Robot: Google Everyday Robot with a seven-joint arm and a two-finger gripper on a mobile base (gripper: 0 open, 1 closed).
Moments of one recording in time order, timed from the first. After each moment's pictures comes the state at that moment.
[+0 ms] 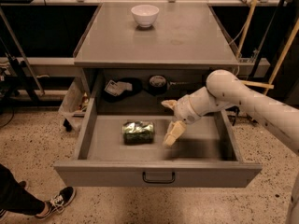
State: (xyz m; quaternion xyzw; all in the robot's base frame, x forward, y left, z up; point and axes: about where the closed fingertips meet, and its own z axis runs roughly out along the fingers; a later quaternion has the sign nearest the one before) arm 0.609 -0.057 0.648 -0.64 0.66 0.27 0.29
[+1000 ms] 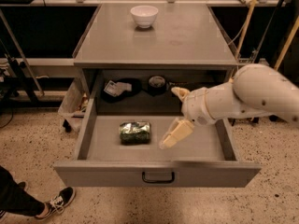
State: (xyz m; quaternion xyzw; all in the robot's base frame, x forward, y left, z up) arm 0.534 -0.055 0.776 -0.58 0.69 0.20 0.38
